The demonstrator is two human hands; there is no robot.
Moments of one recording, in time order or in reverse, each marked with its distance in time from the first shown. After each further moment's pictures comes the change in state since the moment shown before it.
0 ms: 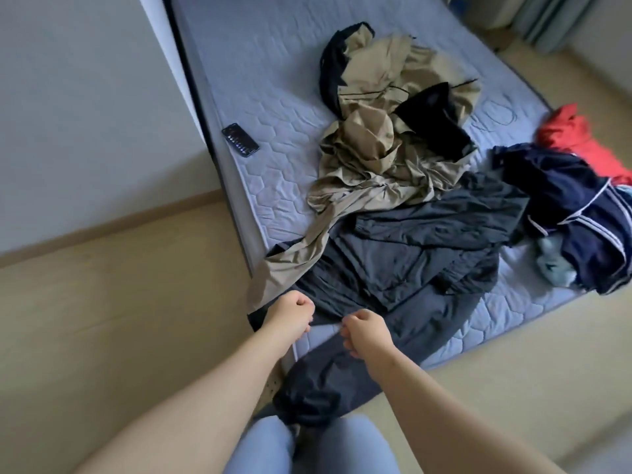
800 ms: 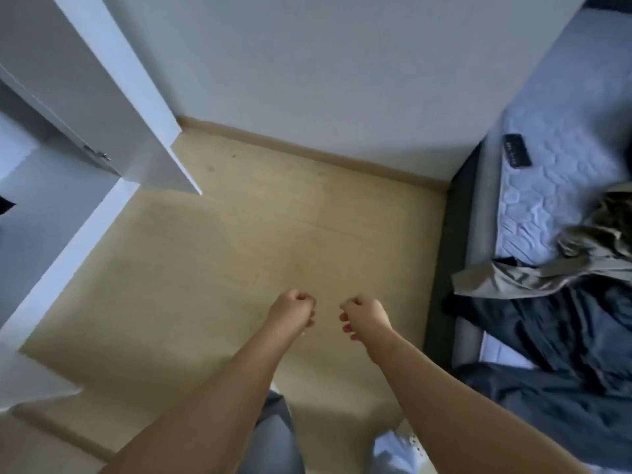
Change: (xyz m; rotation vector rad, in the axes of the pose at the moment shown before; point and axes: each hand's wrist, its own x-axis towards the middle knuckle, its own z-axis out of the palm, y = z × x) left_hand -0.183 -0.336 -0.274 -0.563 0.480 -0.241; right_hand -0.222 0.073 0.370 -0.569 -0.488 -0.331
